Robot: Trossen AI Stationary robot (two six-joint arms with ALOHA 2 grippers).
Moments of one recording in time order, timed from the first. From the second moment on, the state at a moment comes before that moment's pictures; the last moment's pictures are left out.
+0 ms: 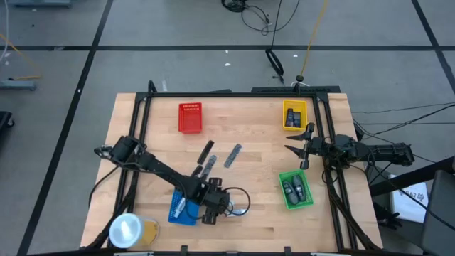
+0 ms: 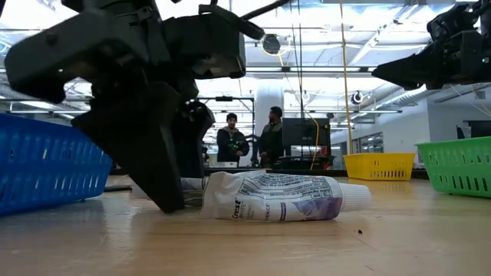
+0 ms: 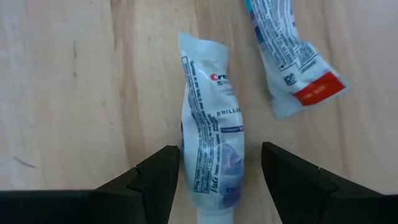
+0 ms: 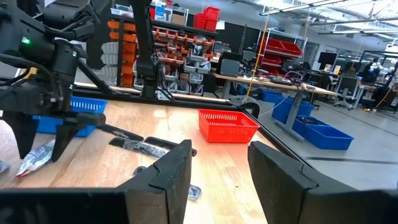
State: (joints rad) left arm -0.43 2.00 1.26 -0.38 -0.06 -0.27; right arm 0.01 0.04 0.02 0.08 0.21 -0.17
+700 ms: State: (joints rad) left arm -0.40 2.00 1.26 -0.37 -0.05 -0.27; right arm 0.01 0.04 0.02 0.08 0.21 -0.17
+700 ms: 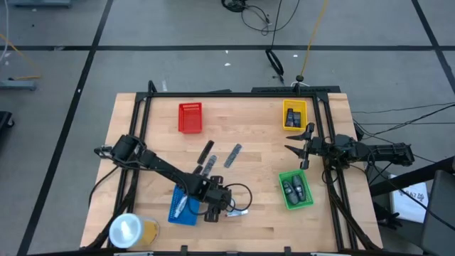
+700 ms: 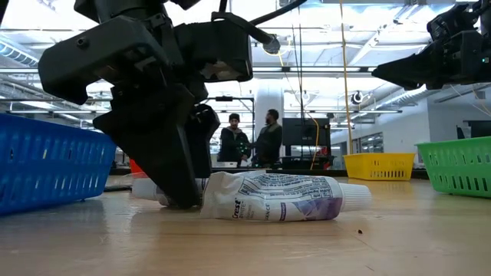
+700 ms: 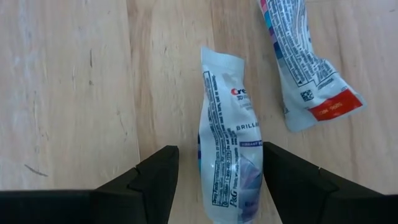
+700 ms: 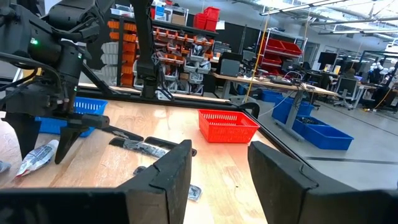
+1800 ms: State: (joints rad) left arm -0.40 2.00 1.26 -0.39 -0.05 -0.29; right arm 0.01 0.04 0.02 0.08 0.21 -0.17
